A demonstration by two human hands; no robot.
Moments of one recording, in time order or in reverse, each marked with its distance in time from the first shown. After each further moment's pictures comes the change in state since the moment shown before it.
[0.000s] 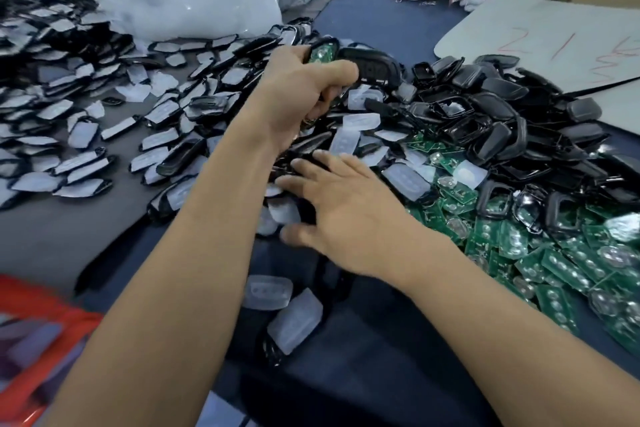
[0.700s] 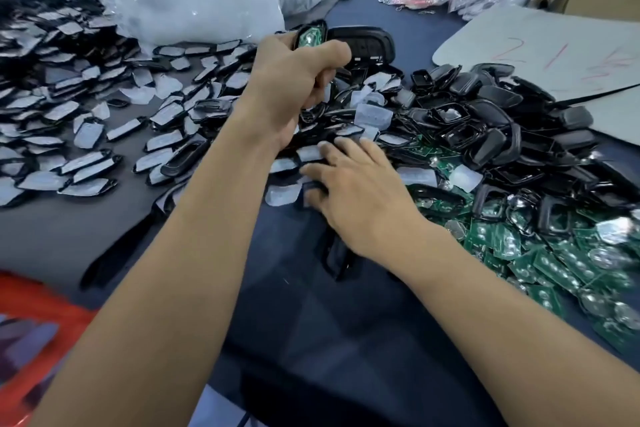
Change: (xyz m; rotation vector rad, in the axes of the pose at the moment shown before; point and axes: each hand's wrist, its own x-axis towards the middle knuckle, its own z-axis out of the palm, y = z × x) left_hand -0.003 0.017 0.000 -0.072 0.122 0.030; right_hand 0.009 0.013 -0.003 -0.193 0.095 0.090
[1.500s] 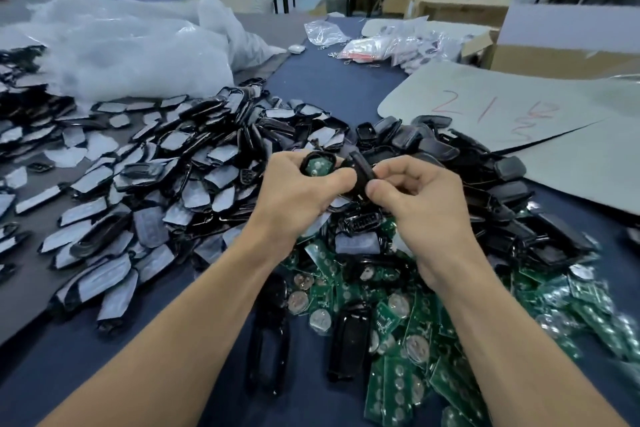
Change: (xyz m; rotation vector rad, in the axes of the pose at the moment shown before) left_hand -0.014 -0.055 0.069 0.093 -0.135 0.064; right_hand -0.020 0.104 -0.034 1.117 0.529 0.529
